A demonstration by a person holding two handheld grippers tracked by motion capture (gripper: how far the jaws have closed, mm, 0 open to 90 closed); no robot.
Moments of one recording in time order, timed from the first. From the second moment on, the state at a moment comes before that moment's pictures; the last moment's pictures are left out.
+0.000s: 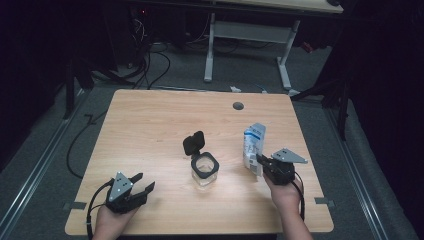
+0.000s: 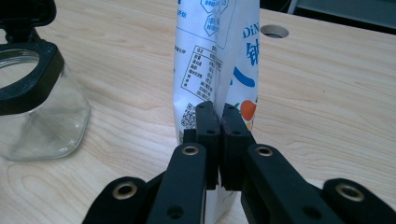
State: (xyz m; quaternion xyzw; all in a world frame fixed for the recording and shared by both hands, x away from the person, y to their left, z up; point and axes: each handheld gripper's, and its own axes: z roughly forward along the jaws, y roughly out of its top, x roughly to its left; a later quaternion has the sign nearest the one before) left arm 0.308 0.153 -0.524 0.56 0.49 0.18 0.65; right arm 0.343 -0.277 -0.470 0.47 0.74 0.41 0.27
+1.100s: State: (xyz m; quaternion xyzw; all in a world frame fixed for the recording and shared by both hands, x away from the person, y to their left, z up) left arm 0.307 0.148 -0.525 0.56 0.48 0.18 0.66; right arm 0.330 -0.263 -0.426 0.41 0.84 0.30 0.18
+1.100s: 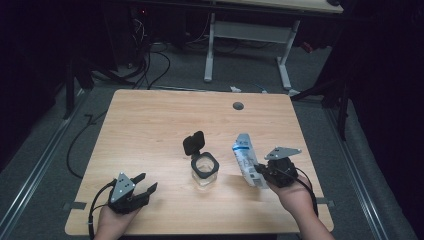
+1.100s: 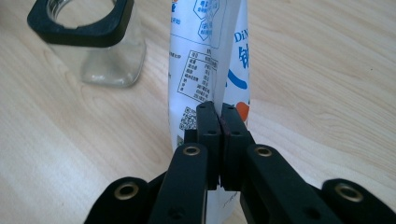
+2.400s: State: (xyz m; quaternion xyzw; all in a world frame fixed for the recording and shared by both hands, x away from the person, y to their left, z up) left arm 0.307 0.138 -0.527 0.56 0.47 0.16 0.66; right arm 0.339 -0.256 -0.403 0.42 0.89 0.16 0.10
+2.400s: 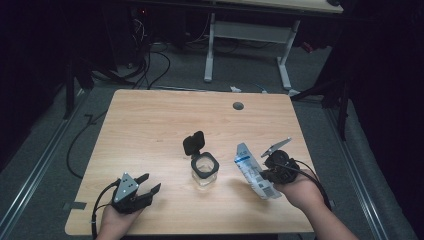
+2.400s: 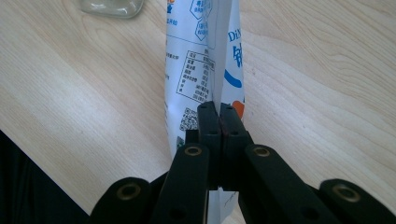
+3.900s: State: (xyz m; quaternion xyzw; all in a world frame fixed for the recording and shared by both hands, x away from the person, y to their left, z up) left arm 0.279 -0.003 -0.520 0.61 0.36 0.03 0.71; right arm 0.333 -0.237 -0.377 0.41 0.90 0.13 0.07
